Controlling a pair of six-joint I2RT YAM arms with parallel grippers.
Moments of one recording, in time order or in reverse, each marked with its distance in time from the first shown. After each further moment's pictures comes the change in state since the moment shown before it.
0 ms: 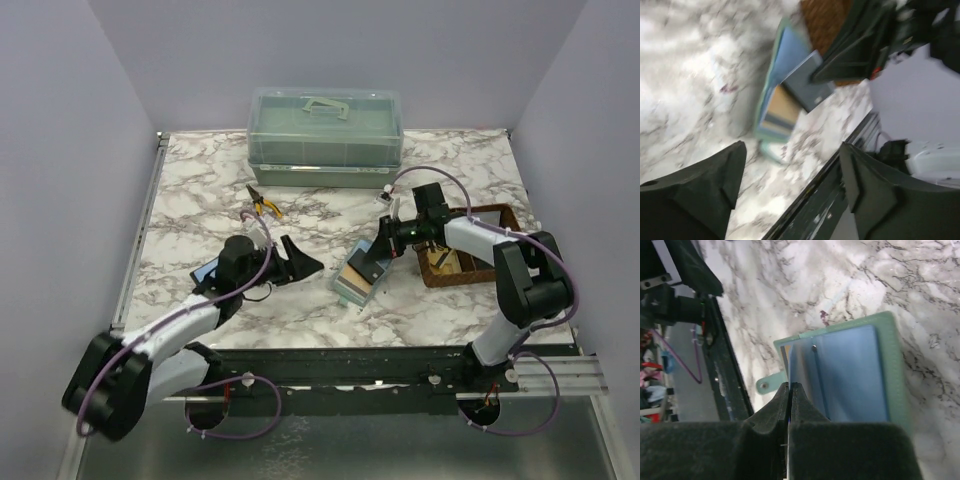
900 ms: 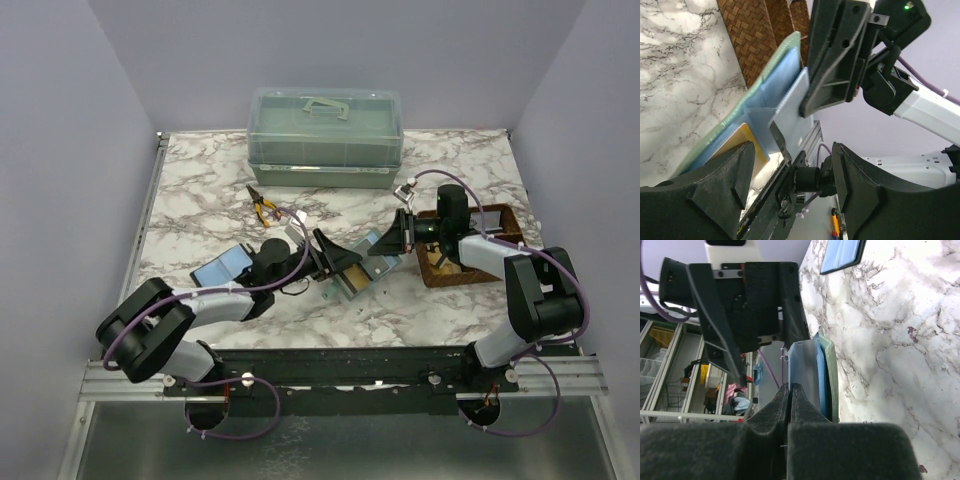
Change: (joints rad) left arm -0.254 0.208 0.086 0.428 -0.186 -0.311; right arm -0.107 -0.119 -0.203 0.571 -0.329 0.647
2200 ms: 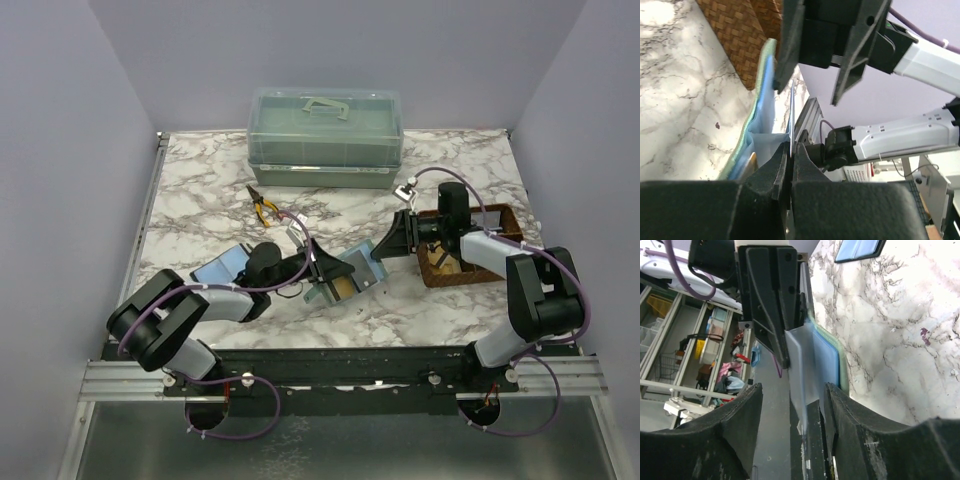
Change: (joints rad) left arm 0.052 0.121 -0.065 0.248 0.175 0.055; right arm -0.015 0.001 0.035 -0.085 -0.116 -0.153
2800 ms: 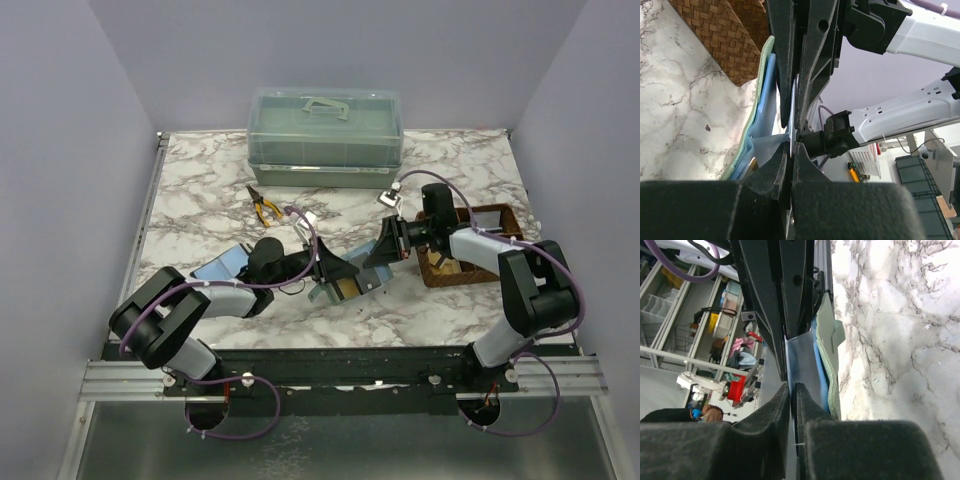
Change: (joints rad) left arm 0.001 0.002 0.048 -0.005 0.115 0.088; right arm 0.084 0.035 0.038 -0.106 -0.054 -0.103
